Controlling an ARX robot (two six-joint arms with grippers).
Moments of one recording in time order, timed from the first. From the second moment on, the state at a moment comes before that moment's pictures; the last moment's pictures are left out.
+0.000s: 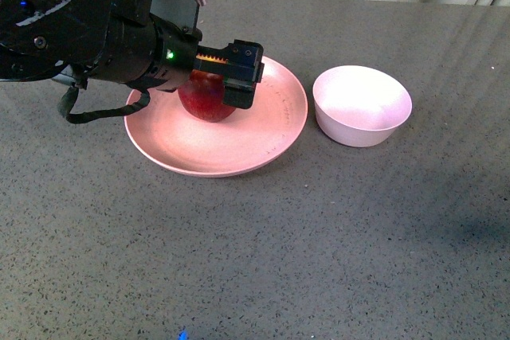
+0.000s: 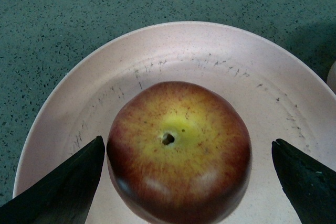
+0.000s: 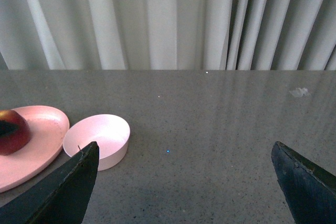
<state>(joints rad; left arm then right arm) -0.42 2.10 1.11 0.36 0.02 -0.05 0.00 0.00 0.02 0.00 0.00 0.00</state>
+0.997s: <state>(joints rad) -0.54 1.99 1.16 0.31 0.03 -0.08 0.00 0.00 0.02 0.00 0.00 0.00</state>
